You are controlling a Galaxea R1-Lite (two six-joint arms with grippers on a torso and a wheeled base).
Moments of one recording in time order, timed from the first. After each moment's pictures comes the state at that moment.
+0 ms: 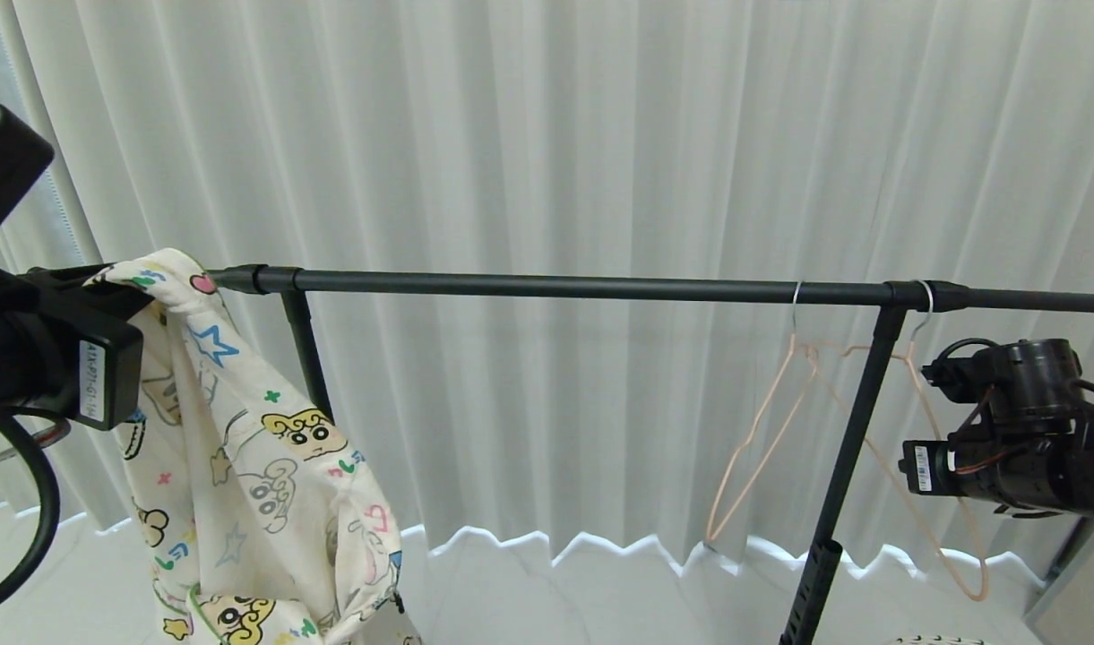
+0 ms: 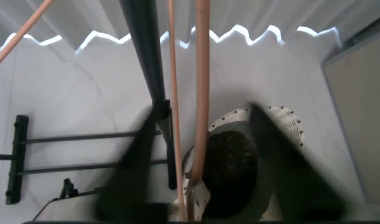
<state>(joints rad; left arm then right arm) -0.47 1.08 -0.86 -0.08 0.47 0.46 0.13 1.72 -0.71 -0.27 -0.19 0.14</state>
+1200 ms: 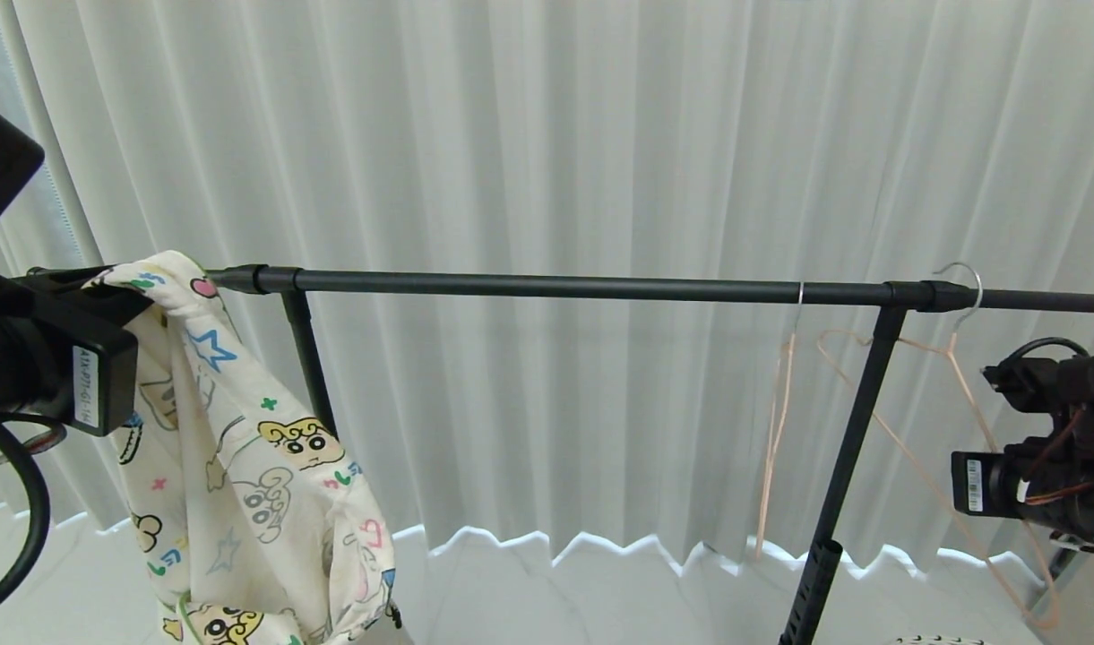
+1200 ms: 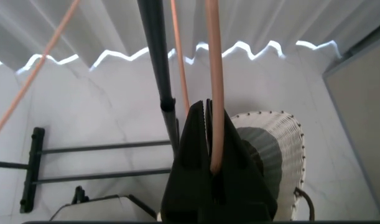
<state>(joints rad) -0.47 1.07 -0.85 -0.08 0.44 0.47 0.16 1.48 -0.56 -0.27 -0.20 0.17</state>
